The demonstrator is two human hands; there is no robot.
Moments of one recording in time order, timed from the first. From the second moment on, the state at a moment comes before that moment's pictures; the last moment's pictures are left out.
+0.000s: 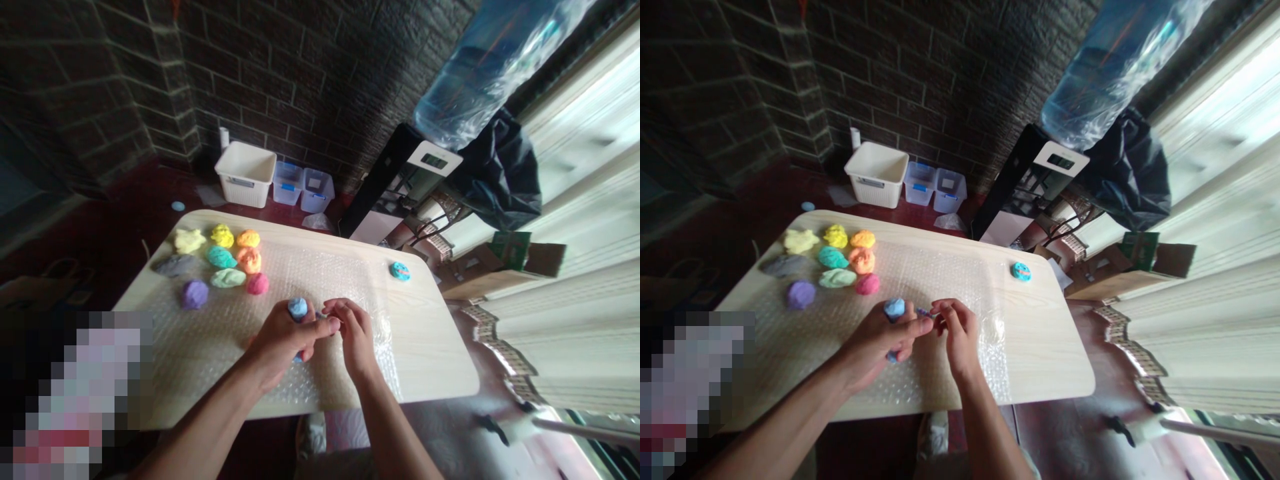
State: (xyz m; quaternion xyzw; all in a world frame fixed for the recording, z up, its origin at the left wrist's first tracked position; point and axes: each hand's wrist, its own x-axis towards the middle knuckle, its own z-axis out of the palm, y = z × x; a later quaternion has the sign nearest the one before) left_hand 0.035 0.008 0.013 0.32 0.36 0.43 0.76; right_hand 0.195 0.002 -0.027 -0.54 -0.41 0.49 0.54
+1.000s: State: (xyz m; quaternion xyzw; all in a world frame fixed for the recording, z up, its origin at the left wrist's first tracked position) left_hand 0.037 0.006 0.006 0.34 0.48 0.44 0.68; right_hand 0.197 0.003 -0.026 -0.53 -0.41 0.50 0.55
